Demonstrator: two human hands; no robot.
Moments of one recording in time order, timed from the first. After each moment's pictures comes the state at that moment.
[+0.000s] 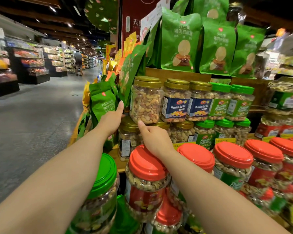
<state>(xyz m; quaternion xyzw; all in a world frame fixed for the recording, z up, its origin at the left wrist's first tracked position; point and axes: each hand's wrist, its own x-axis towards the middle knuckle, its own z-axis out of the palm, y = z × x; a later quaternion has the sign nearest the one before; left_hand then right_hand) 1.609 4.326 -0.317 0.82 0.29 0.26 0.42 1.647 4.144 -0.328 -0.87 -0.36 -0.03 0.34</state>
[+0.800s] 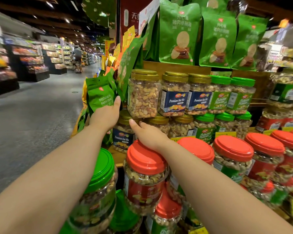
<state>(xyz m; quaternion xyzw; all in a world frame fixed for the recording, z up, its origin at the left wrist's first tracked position) 1.611 4.329 -0.320 0.88 0.33 0.25 0.21 1.649 4.151 -0.325 -0.88 -0.38 0.09 0.26</state>
